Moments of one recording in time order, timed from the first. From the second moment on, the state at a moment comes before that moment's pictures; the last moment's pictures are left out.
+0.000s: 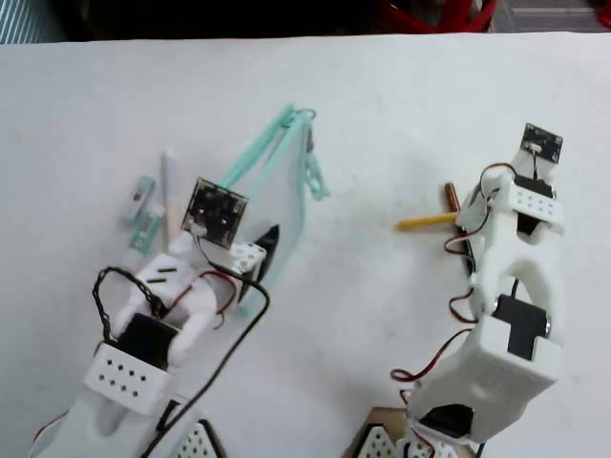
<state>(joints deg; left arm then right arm) 18.1 -65.6 70.5 37.5 -1.5 20.1 13.2 13.8 53.4 -3.1</state>
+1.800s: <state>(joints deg) 17.9 -66.0 73.5 33.4 -1.5 18.7 26.6 0.4 55.8 -5.0</state>
